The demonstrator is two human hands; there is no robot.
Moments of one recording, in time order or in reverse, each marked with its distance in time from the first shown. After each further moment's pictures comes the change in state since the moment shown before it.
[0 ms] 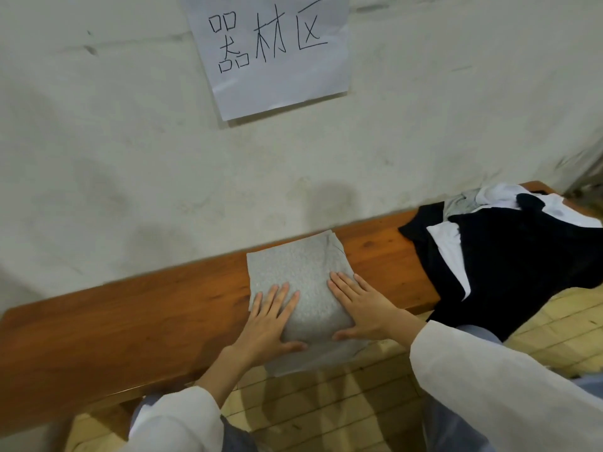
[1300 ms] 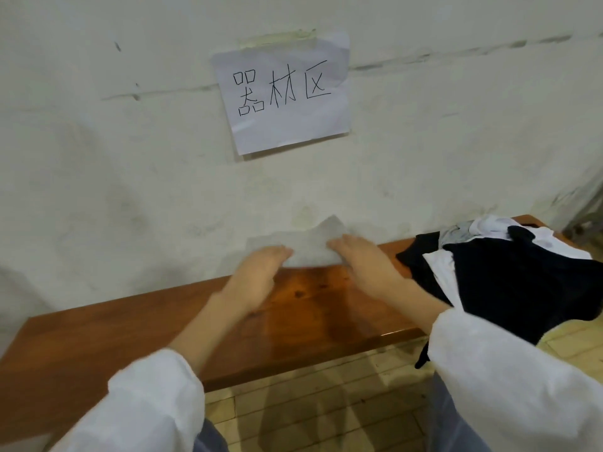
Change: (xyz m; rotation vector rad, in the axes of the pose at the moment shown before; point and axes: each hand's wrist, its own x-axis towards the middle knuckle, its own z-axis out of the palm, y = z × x) left_hand 0.015 -0.005 -0.156 -0.062 0.515 0.059; right_hand -0.007 0.010 -0.134 0.193 0.462 0.160
